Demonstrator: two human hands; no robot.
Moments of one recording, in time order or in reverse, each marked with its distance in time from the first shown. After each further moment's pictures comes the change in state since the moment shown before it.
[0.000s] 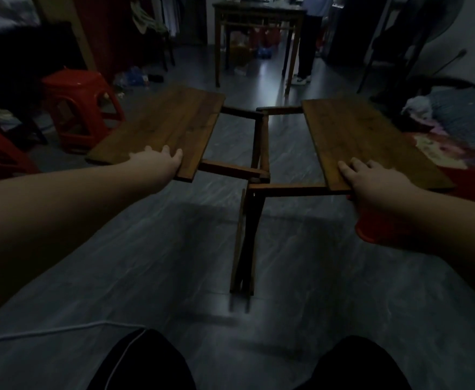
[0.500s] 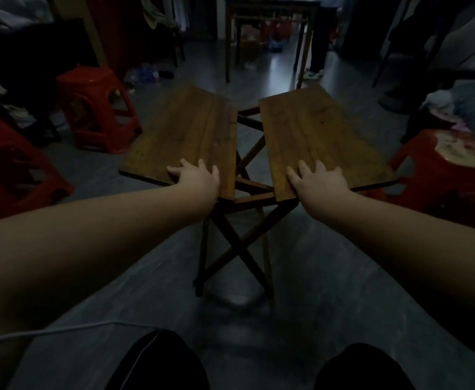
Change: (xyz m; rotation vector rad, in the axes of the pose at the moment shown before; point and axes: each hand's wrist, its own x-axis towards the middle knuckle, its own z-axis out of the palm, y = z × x) left_hand -0.009 0.071 -0.005 0.104 -0.090 -0.017; right_hand 0.015 -0.129 -0.031 -0.155 -0.021 -0.129
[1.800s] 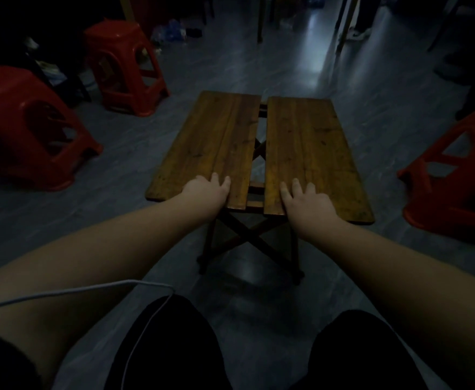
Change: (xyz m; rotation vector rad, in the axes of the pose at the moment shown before) left_hand -0.020 0.010 0.110 -0.078 -0.019 0.119; right_hand -0.001 -0.109 0.081 -0.005 0.055 -0.173
